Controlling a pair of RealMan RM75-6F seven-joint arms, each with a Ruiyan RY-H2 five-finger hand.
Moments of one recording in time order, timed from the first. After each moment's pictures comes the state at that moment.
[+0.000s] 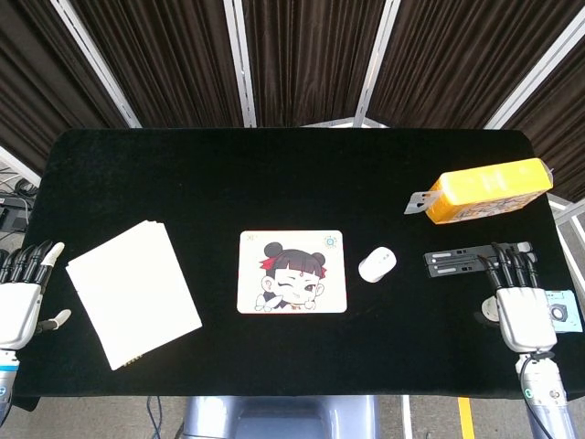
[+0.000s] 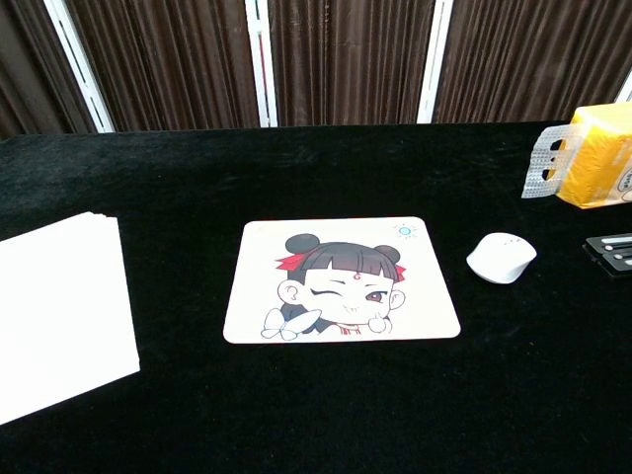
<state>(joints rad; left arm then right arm) -0.13 -1.15 -0.05 -1.62 1.45 1.44 0.20 0.15 -1.23 0.09 -1.56 -1.48 1.47 -0.27</state>
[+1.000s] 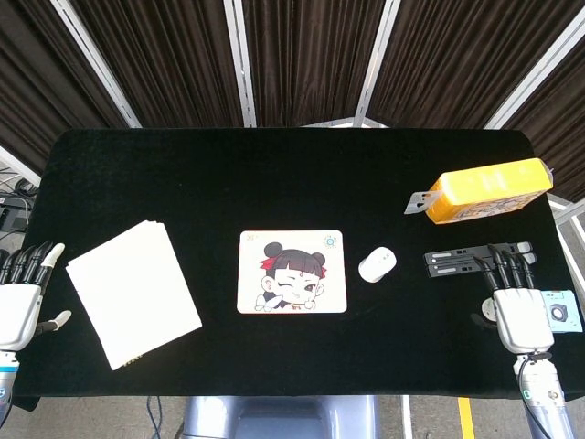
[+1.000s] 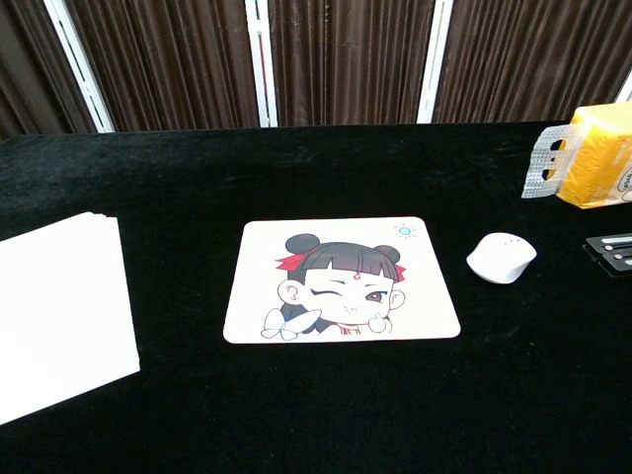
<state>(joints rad) -0.13 -1.15 -0.05 -1.62 1.46 1.45 0.20 0.15 -1.23 0.09 -1.56 -1.49 1.46 -0.25</state>
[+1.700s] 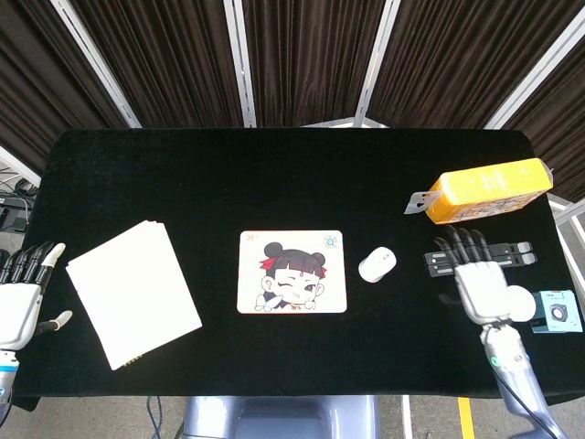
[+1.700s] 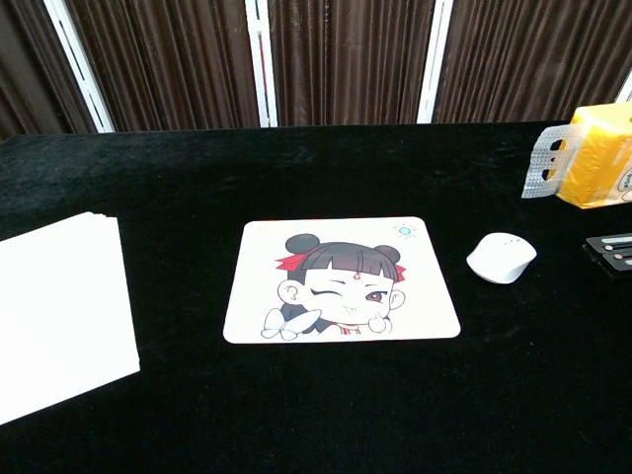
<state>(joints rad) -0.14 -1.13 -0.05 -1.63 1.45 1.43 0.17 0.30 -1.27 0.16 -1.58 -1.43 1.28 -0.31</state>
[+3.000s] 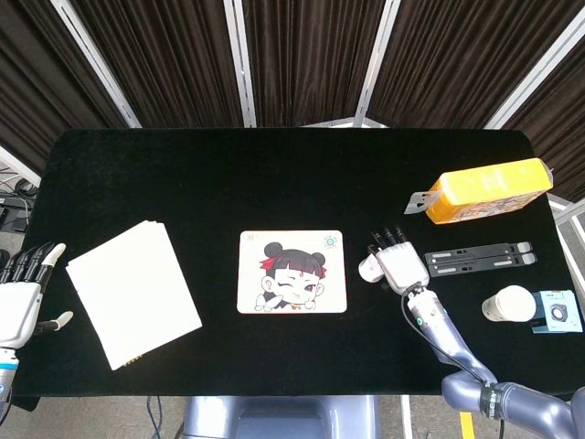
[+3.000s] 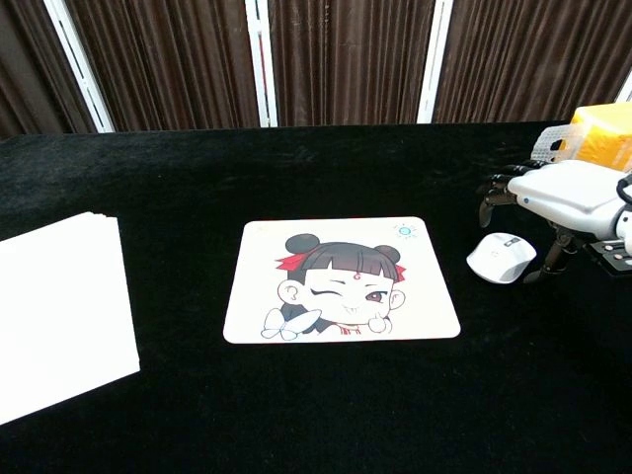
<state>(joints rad) -0.15 -1.12 -0.05 -1.65 1.42 1.39 0.14 0.59 -1.55 0.16 -1.30 -1.27 0.96 -0.46</state>
